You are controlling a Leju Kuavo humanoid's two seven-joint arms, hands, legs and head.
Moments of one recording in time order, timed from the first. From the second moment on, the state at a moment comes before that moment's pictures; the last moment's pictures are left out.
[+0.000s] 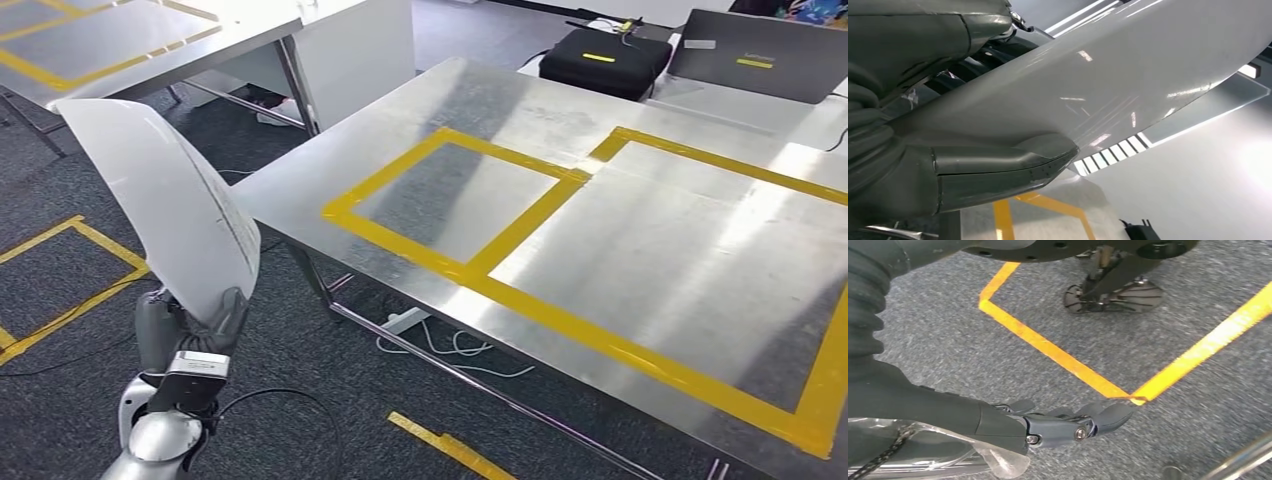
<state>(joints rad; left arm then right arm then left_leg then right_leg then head) 0.03 -0.07 -0.16 -1.65 -0.30 0.47 -0.53 -0.05 0.05 1.21 0.00 -1.18 -0.28 -0.46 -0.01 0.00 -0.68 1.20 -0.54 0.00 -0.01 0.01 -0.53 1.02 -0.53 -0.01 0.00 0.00</state>
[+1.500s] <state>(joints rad) -0.29 -0.06 -0.19 -1.32 -0.63 0.52 -0.35 -0.05 0.05 1.22 0.00 -1.25 -0.23 -0.43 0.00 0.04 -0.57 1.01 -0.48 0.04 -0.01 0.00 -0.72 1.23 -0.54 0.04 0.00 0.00</state>
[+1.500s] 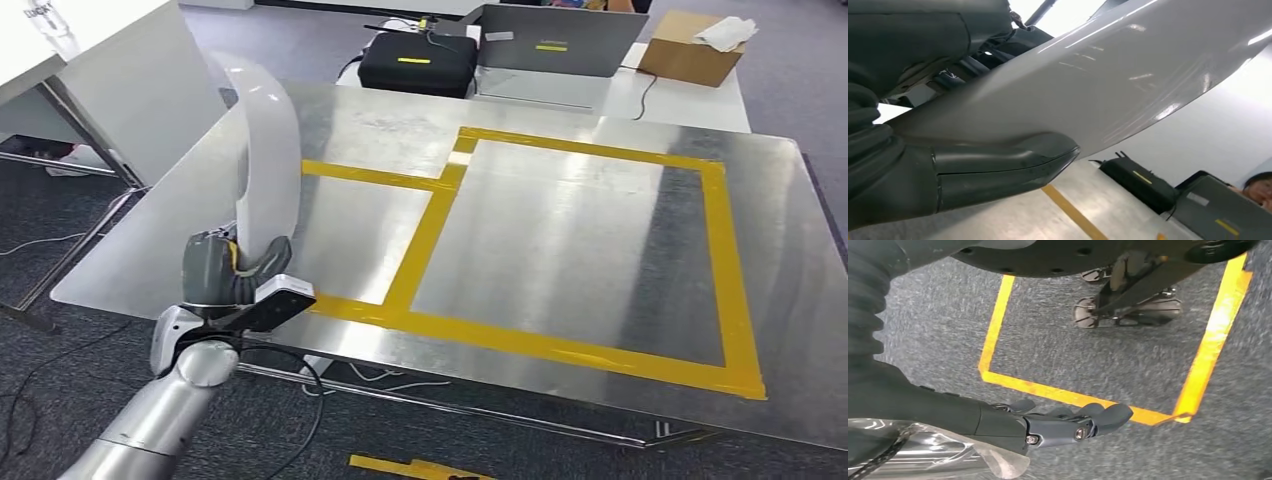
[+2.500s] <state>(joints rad) -0.71 -0.05 -0.42 -0.63 -1.41 0.25 0.20 -0.05 0.04 1.26 0.00 -1.27 -0.11 -0.43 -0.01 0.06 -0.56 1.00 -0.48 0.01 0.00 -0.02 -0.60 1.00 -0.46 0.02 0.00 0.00</state>
